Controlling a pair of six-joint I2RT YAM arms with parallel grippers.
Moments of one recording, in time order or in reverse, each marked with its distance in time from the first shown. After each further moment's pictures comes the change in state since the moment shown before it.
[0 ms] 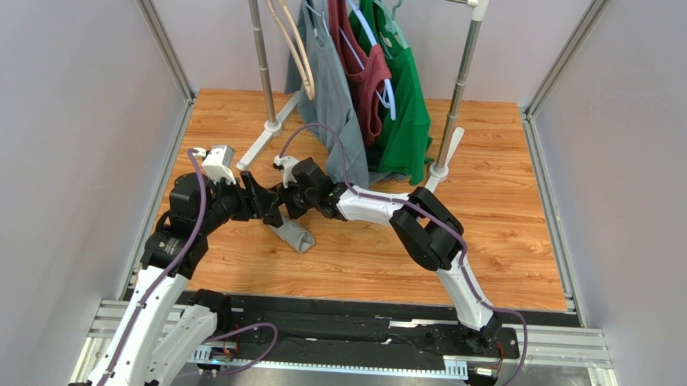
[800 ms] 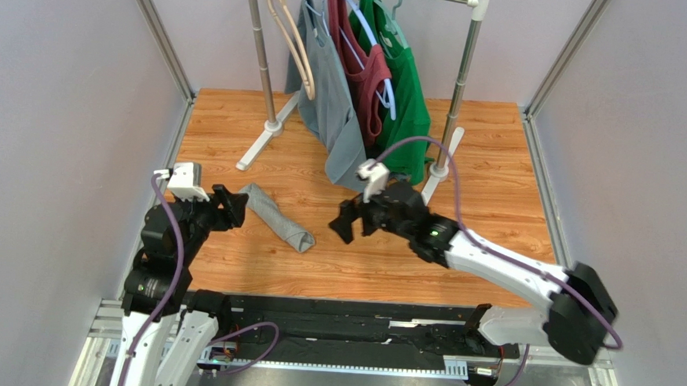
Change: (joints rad) left arm 0.059 -0.211 0.000 -0.081 -0.207 0.106; right arm 0.004 -0.914 -0.733 0.003 0.220 -0.079
